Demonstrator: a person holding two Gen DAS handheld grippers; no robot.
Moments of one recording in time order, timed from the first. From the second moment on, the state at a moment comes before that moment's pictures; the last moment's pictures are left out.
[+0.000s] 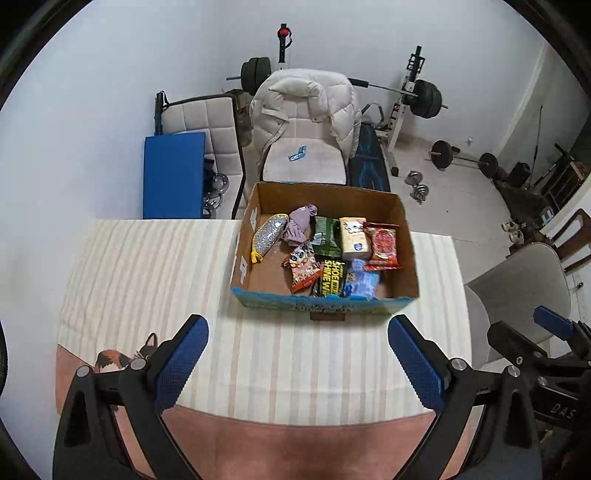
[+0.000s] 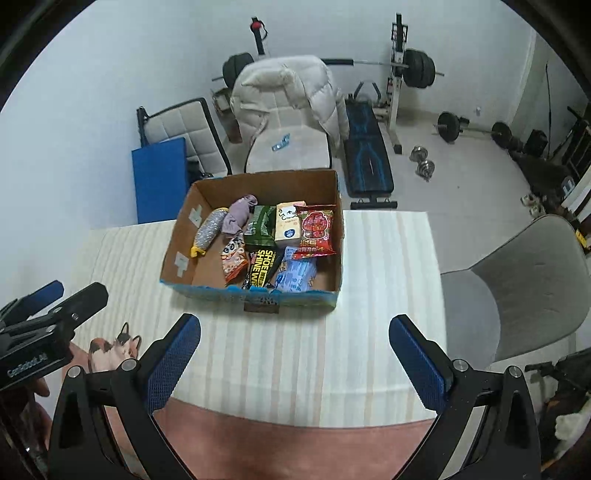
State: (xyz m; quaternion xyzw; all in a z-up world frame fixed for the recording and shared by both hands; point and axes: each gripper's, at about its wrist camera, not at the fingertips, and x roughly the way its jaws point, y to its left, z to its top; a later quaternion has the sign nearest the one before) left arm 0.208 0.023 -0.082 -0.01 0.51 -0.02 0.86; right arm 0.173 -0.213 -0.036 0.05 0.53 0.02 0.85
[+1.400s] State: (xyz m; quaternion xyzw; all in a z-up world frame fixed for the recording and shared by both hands) left arm 0.114 0.023 -0.008 0.00 0.44 -0.01 0.90; right arm 0.065 -0.195 0.080 0.00 0.43 -0.02 0.90
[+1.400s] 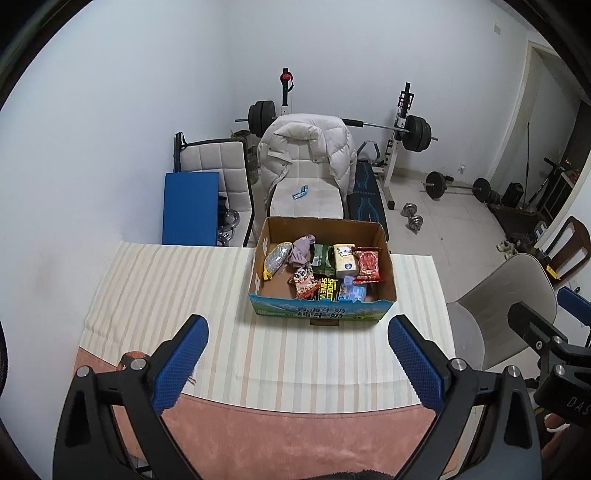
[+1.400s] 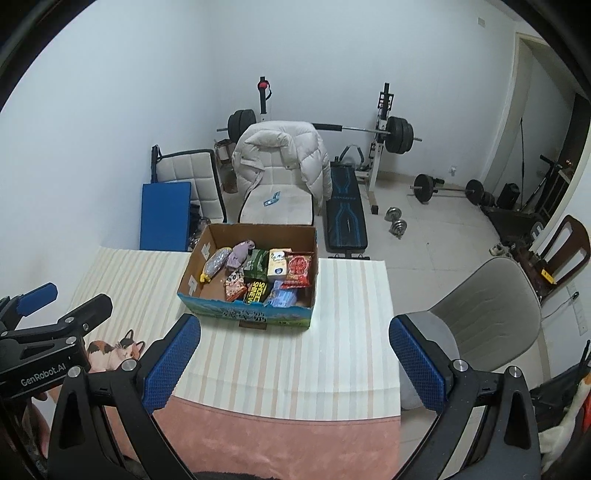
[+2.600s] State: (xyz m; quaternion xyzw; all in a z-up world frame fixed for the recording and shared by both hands) left arm 0.113 0.024 -0.001 0.00 0.43 -0.02 0.90; right arm 0.062 -0.192 0.092 0.00 0.41 -0.04 0.91
